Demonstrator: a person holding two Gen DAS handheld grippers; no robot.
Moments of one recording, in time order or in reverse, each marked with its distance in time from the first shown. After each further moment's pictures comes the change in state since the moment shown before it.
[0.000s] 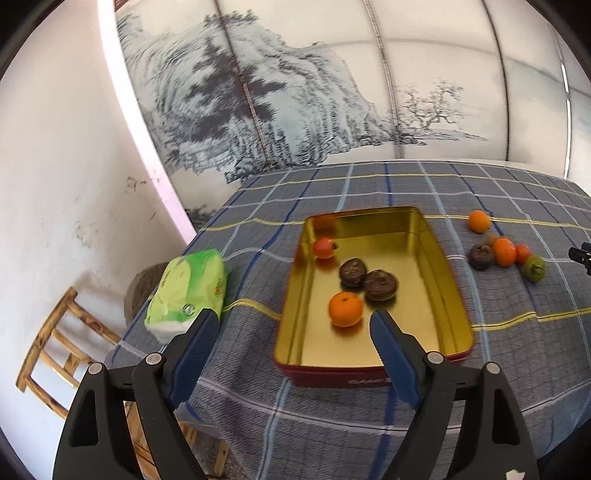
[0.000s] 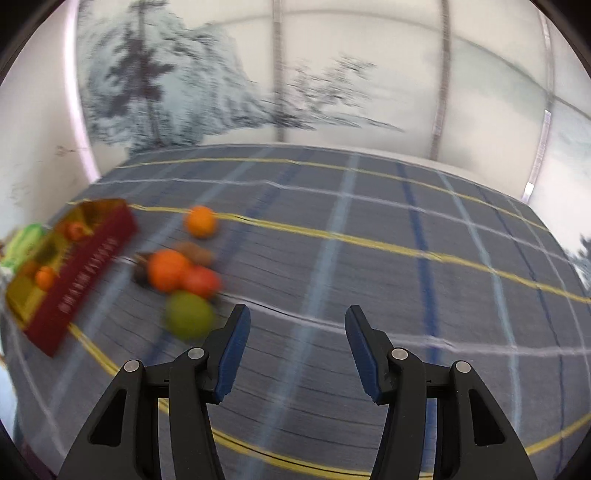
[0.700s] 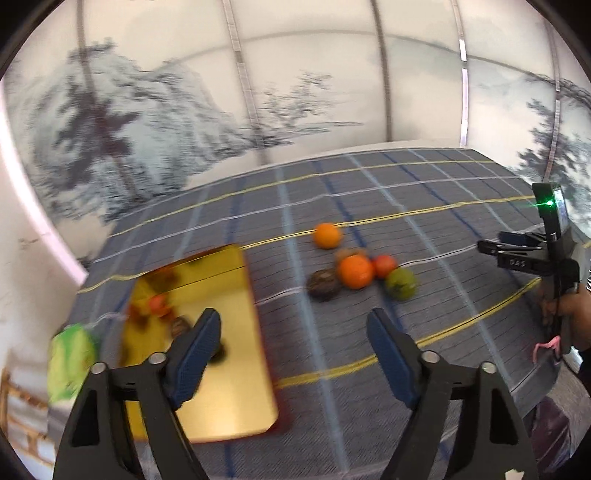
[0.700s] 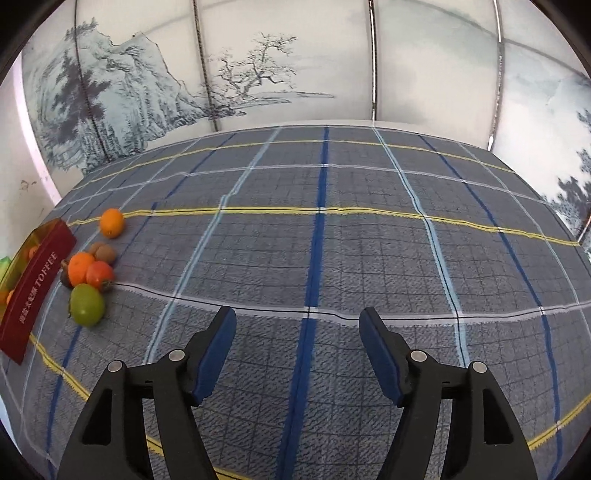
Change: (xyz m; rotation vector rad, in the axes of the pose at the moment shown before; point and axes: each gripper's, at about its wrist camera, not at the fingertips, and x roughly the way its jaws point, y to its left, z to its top) left arm 0.008 -0.138 0.059 0.229 0.016 -0.409; right arm 0.016 -0.080 -0.014 0.136 0.039 -0.020
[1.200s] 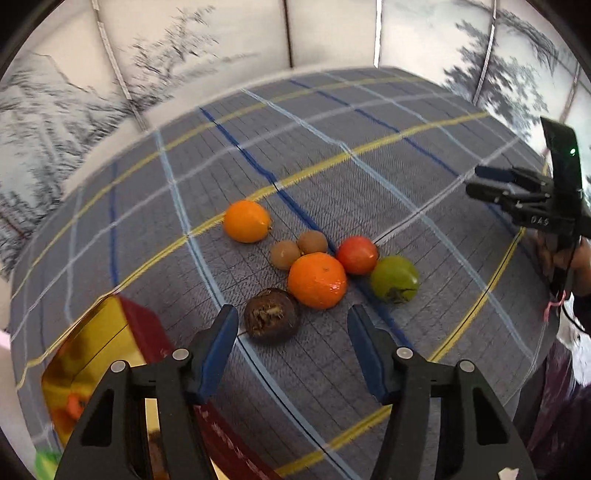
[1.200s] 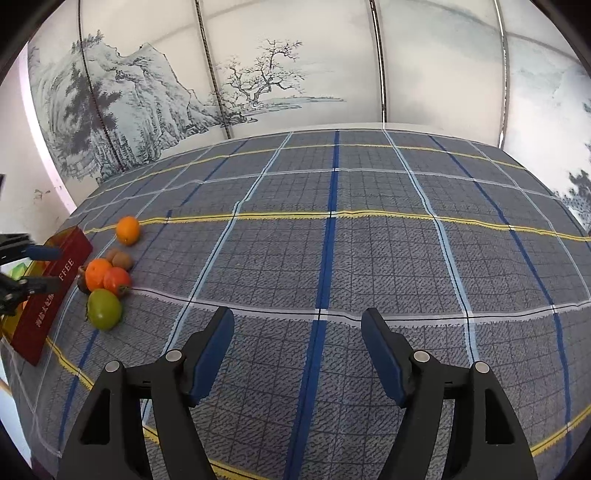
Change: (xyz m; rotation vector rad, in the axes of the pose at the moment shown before) left arm 0.131 -0.017 0.041 0.293 0.262 -0.323; right arm -0.004 -0.002 -0.001 0.016 -0.015 0.059
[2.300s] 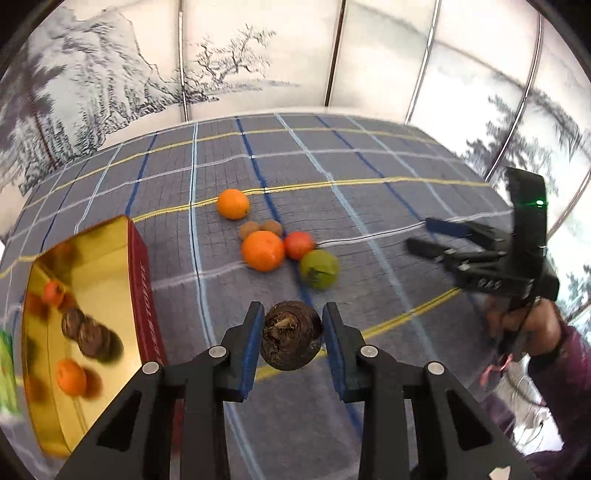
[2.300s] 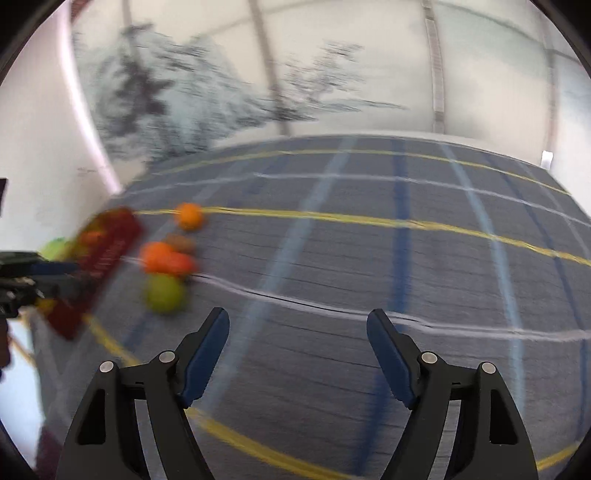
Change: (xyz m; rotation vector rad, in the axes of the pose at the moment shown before) left arm -0.066 -0.063 -0.050 -0.325 -0.177 0.016; right arm -0.009 0.050 0.005 -0.128 0.007 0.253
